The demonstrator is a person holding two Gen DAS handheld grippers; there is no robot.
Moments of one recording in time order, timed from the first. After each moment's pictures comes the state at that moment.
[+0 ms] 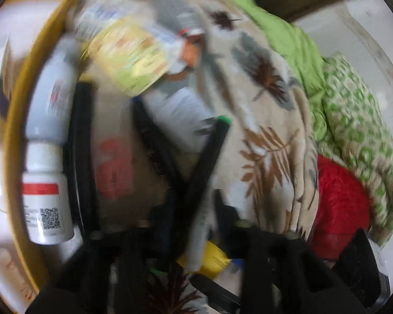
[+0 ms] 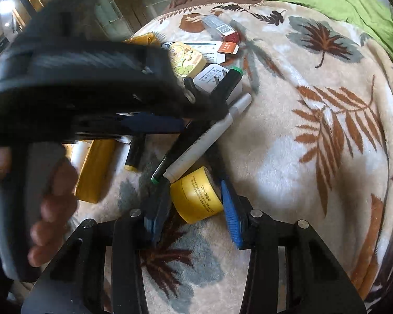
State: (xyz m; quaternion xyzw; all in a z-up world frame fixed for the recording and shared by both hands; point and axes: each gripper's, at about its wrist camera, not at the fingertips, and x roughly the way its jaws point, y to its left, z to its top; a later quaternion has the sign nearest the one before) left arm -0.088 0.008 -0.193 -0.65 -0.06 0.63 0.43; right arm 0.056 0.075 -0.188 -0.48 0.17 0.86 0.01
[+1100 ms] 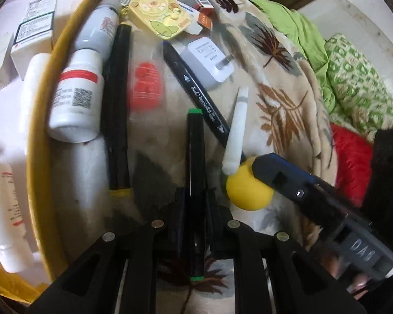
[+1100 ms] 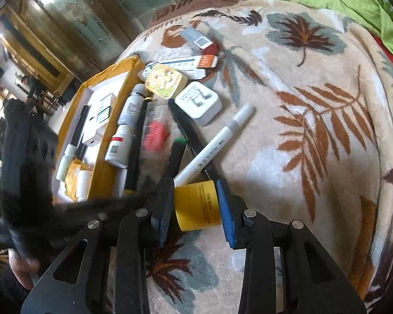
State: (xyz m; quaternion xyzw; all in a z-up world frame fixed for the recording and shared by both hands) left arm -0.046 -0.037 -0.196 -0.62 0.01 0.66 0.42; right arm 0.047 0.108 -0.178 -0.47 0.24 0.85 0.03
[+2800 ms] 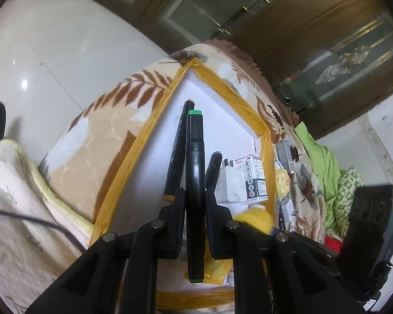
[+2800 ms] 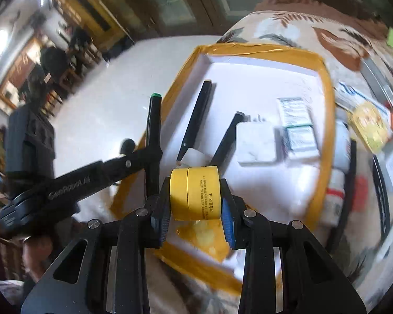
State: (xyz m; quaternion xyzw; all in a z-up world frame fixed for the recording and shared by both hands) left arm -0.190 -0.276 -0.148 -0.52 -0.19 0.78 0.29; right arm -0.095 -0.126 -0.142 -0.51 0.14 0.84 -0.12
